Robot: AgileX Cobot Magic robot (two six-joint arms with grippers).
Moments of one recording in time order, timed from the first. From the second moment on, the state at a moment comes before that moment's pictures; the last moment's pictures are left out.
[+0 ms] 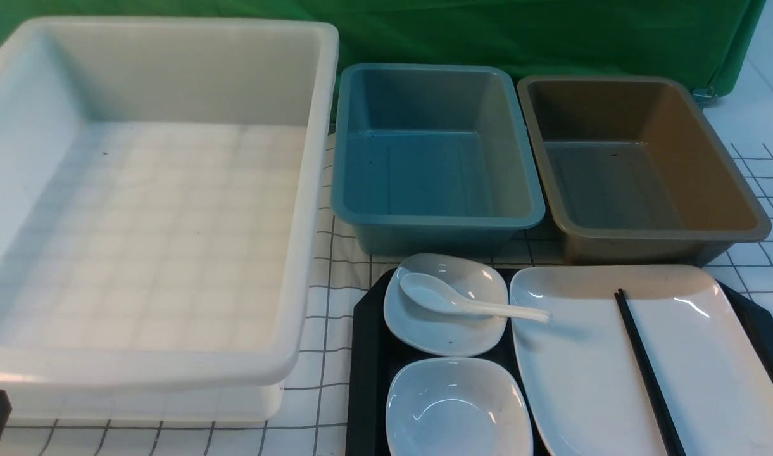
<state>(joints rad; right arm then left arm) 0.01 0.00 0.01 0.39 0.19 0.53 -0.01 0.00 0.01 -0.03 0.21 0.10</state>
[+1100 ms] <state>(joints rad) 0.26 1.27 -0.85 0.09 0.92 0.06 -0.01 0.00 0.01 -0.03 0.21 0.10</state>
